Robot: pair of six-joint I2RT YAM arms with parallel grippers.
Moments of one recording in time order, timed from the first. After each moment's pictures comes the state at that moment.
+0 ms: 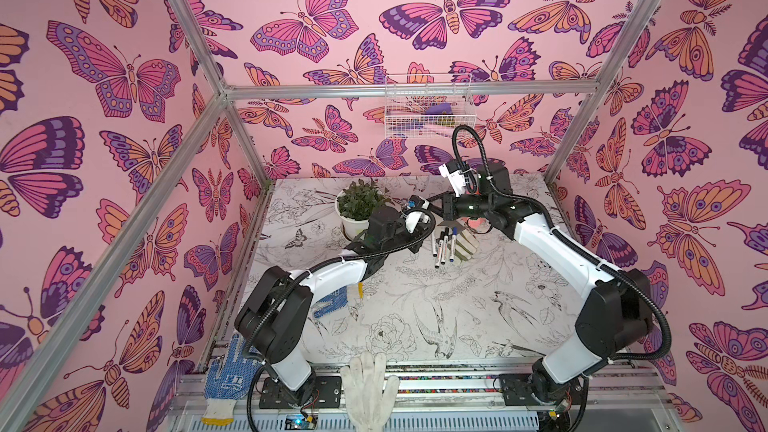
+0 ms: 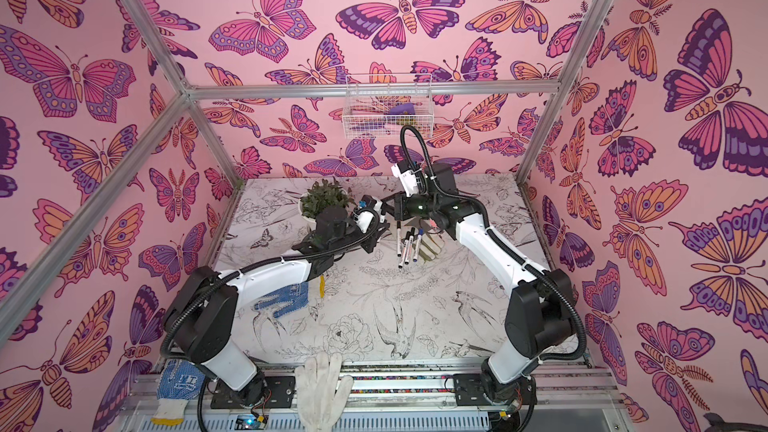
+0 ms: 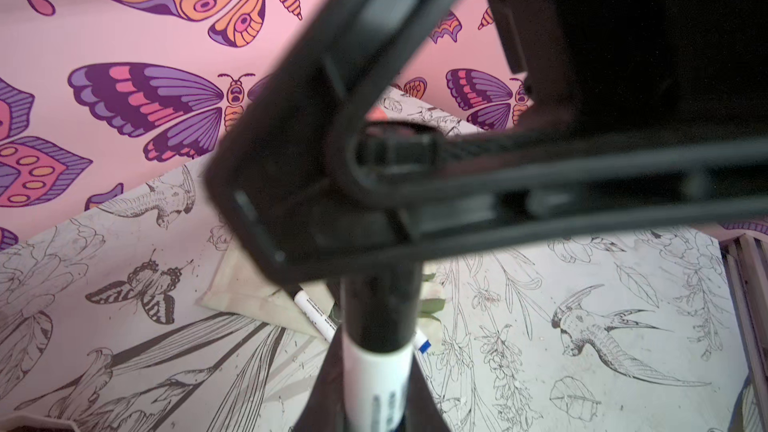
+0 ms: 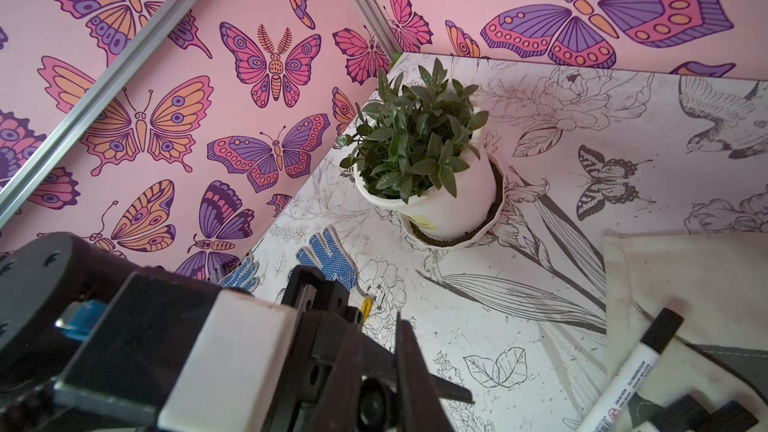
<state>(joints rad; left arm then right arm) -0.63 1.65 1.05 0.32 0.27 -0.01 0.41 1.63 1.38 -0.29 -0.69 0.31</state>
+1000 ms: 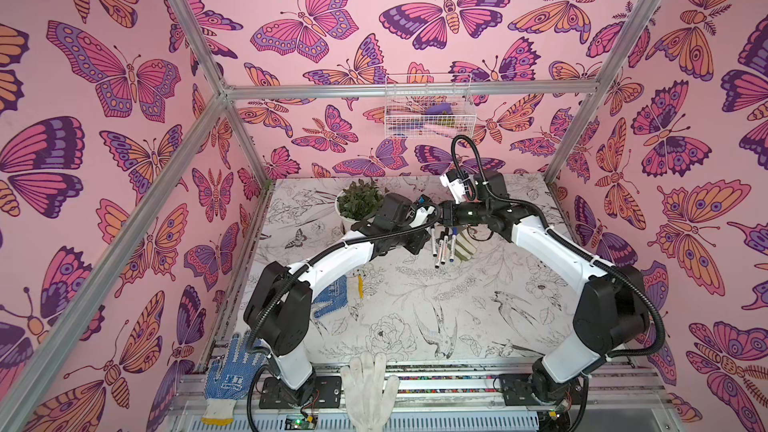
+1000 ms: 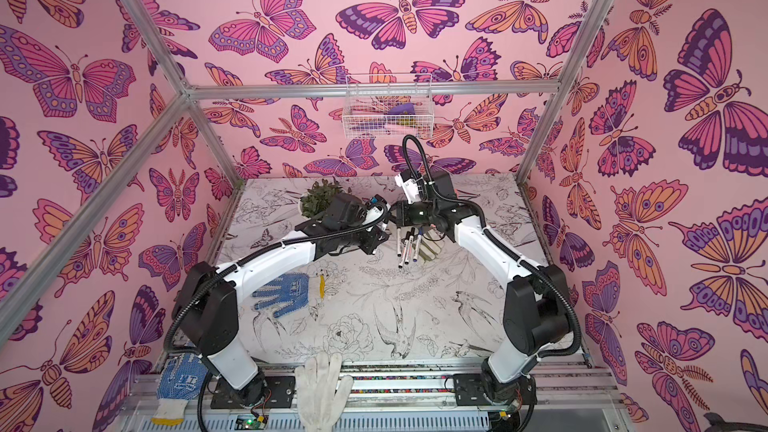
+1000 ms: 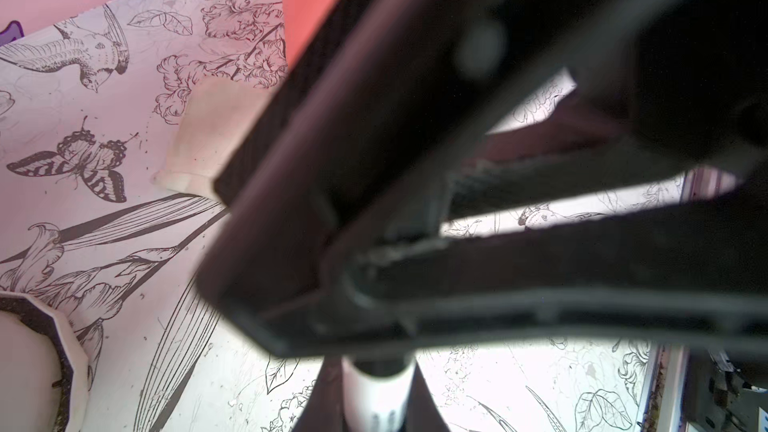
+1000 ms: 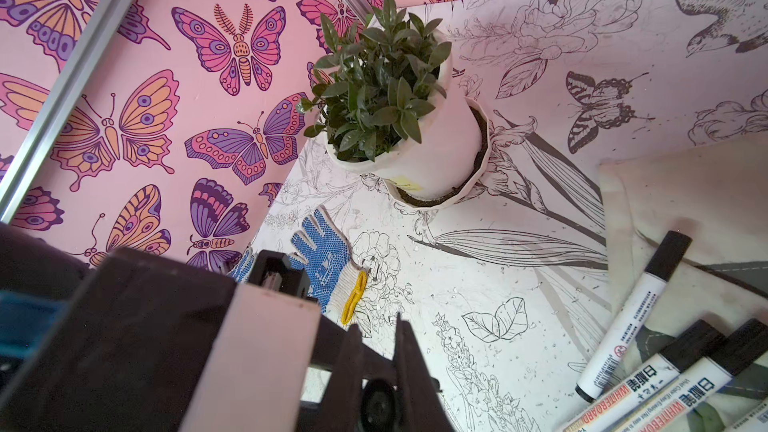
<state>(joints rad) -0.64 1.72 1.34 -0.30 0.29 -0.01 0.40 1.65 1.33 -0.31 -0.67 0.37</state>
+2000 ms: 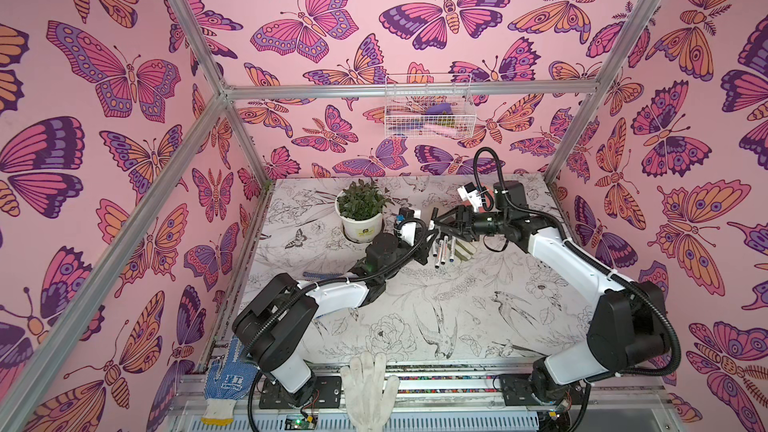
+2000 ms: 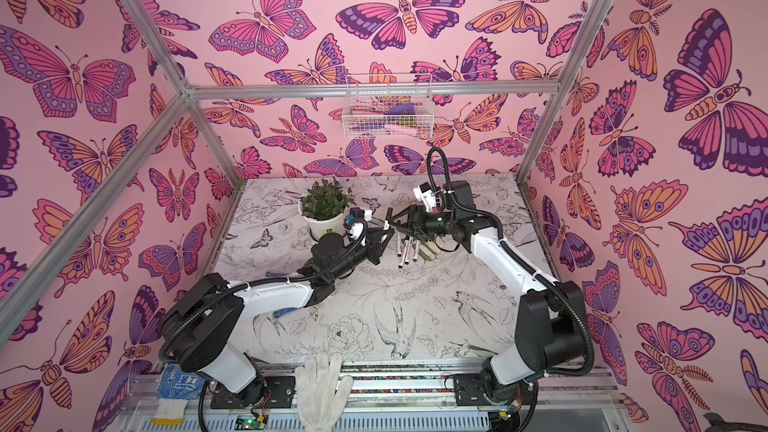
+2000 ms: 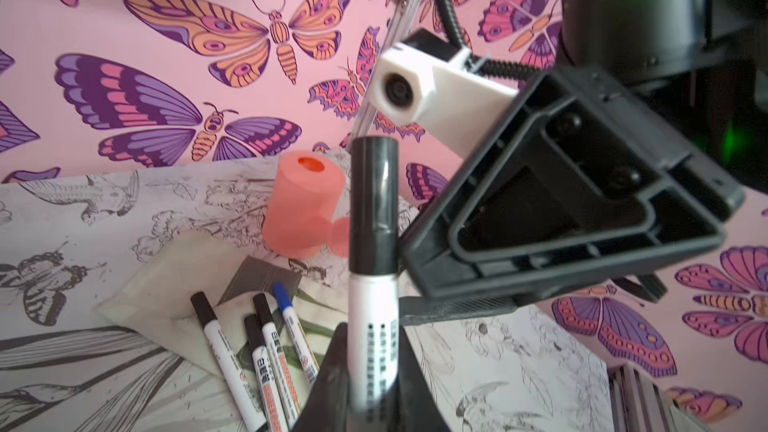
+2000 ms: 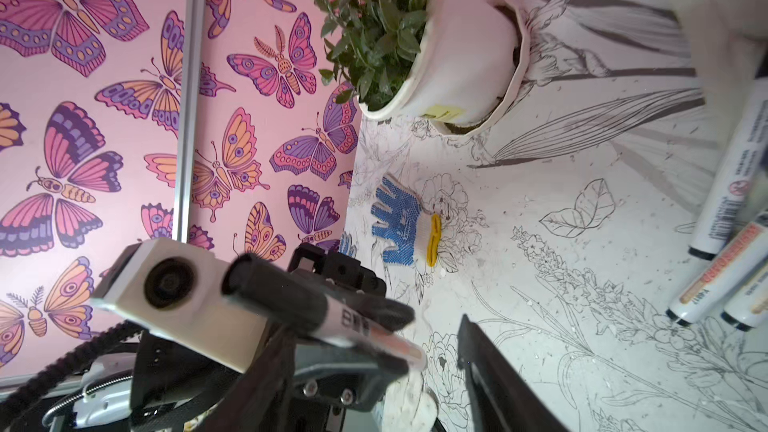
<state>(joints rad) -0.75 1.63 0.80 0.84 0.12 -0.39 0.26 1.50 1.18 -0.28 -0.89 0.76</state>
